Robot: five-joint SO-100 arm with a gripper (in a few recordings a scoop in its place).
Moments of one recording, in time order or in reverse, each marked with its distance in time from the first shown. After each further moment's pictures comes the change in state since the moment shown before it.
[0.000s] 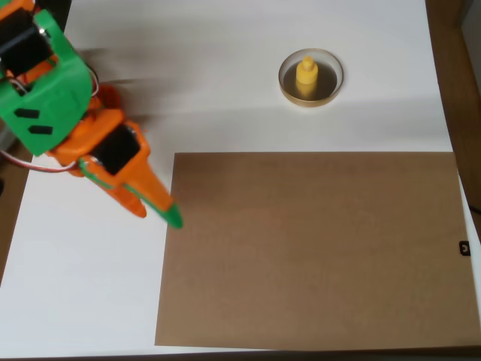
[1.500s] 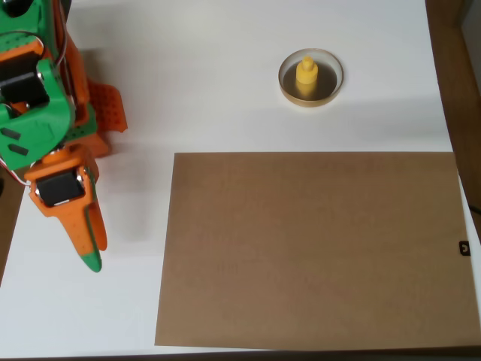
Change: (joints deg) arm 18.6 36.3 36.0 -10.6 20.7
